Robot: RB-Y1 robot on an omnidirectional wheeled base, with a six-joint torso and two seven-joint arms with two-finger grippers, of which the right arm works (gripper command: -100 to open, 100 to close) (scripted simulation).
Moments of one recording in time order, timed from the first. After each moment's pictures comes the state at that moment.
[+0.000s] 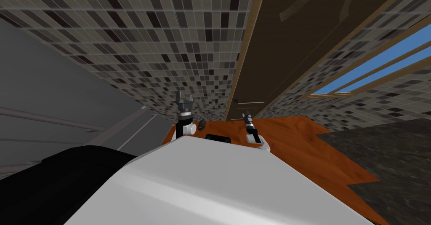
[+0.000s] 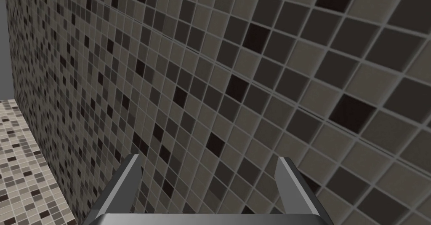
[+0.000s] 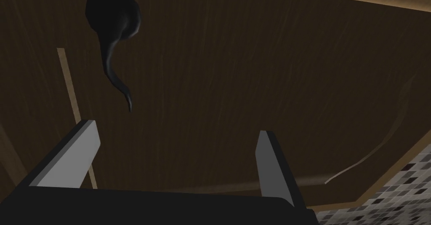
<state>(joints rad) 0.10 -0.30 0.04 -1.19 0.00 -0.69 -0.23</state>
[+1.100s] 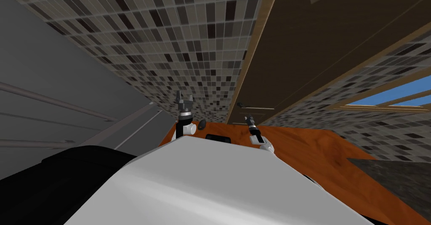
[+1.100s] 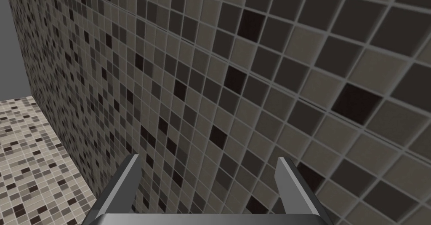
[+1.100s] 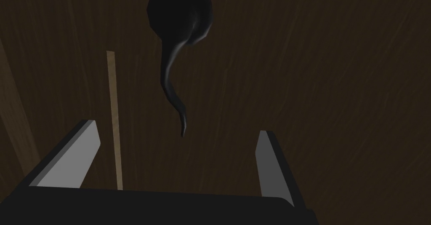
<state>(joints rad) -0.02 -0.38 0.05 -0.87 -0.02 -0.73 -0.27</state>
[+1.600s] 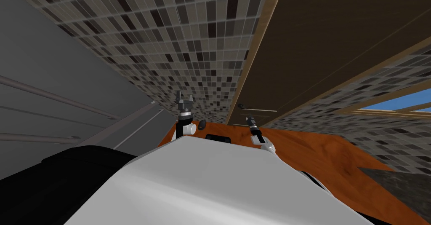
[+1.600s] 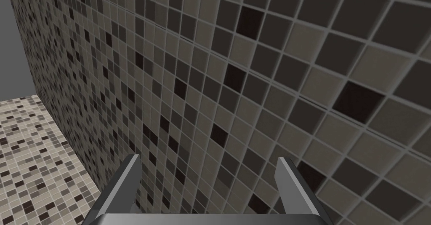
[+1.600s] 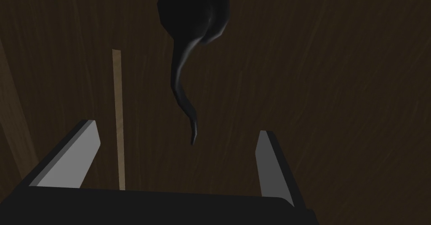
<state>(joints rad) -0.05 -0.40 0.05 -0.79 -0.02 -0.75 -0.29</state>
